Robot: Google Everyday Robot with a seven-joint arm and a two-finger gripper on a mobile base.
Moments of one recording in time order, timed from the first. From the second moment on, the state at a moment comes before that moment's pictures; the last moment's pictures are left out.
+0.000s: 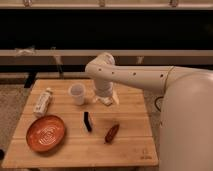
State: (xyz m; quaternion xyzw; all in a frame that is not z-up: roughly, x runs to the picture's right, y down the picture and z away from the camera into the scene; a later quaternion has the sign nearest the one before) arm 0.001 0.073 0.777 -0.28 -0.18 -0.59 0.73
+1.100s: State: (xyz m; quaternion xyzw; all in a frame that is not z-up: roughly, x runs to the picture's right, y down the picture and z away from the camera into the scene) arm 0.015 0.122 0.760 -0.27 -0.23 -0.59 0.72
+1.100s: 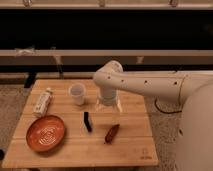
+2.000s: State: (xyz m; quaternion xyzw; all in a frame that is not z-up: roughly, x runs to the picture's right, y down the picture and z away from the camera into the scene) arm 0.004 0.163 0.758 -0.26 -0.27 -0.60 0.71
